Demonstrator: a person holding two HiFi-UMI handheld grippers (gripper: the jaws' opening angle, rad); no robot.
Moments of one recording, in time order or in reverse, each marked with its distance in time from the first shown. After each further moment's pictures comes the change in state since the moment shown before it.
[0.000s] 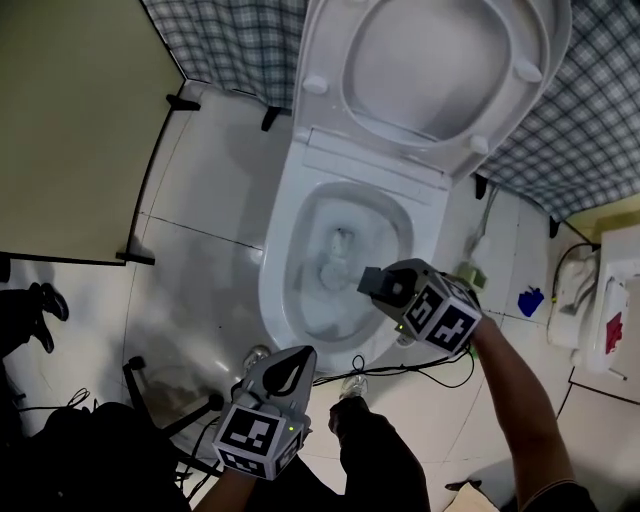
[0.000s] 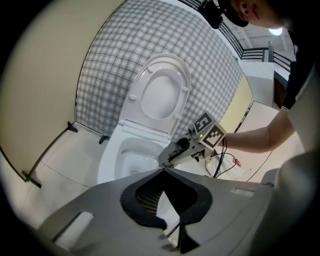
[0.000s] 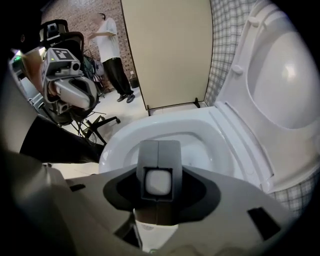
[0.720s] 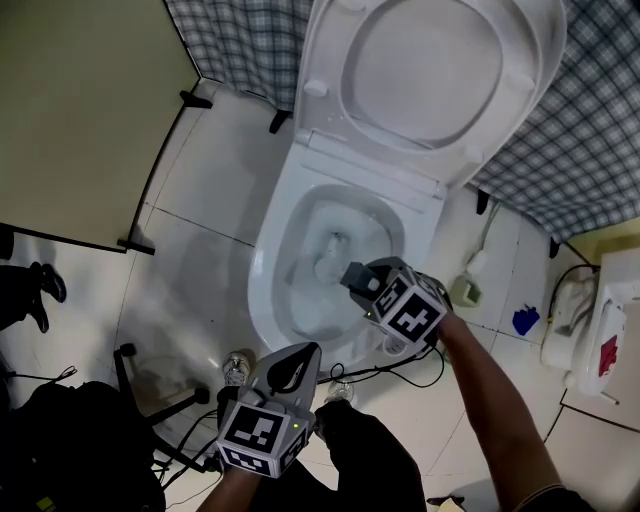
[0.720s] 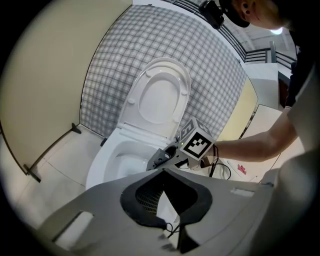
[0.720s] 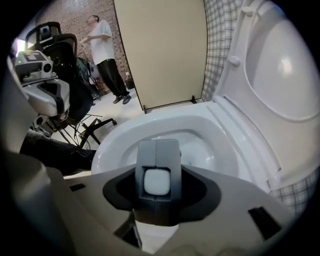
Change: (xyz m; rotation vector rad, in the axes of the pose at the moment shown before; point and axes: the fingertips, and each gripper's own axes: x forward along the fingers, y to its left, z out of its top) left arm 0.015 -0.032 0.007 -0.032 -0.074 0.048; right arm 0.024 -0.009 -0.002 0.077 0.021 -0.004
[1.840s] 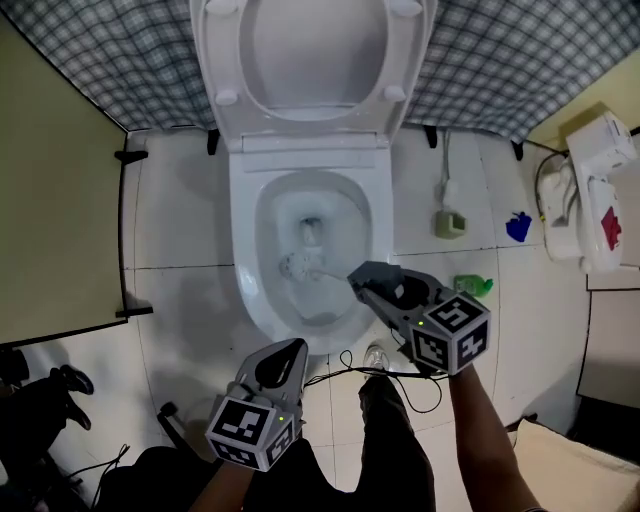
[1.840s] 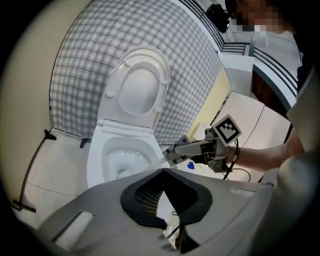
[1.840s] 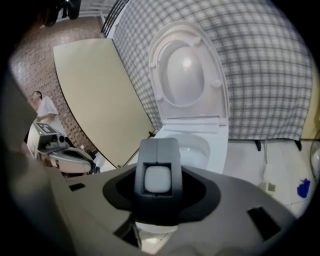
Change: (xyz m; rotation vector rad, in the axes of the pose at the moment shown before) left arm -0.027 0.023 -0.004 0.201 0.186 -0.253; right arm -0.102 0.046 -0.014 0.817 -0.513 -0.248
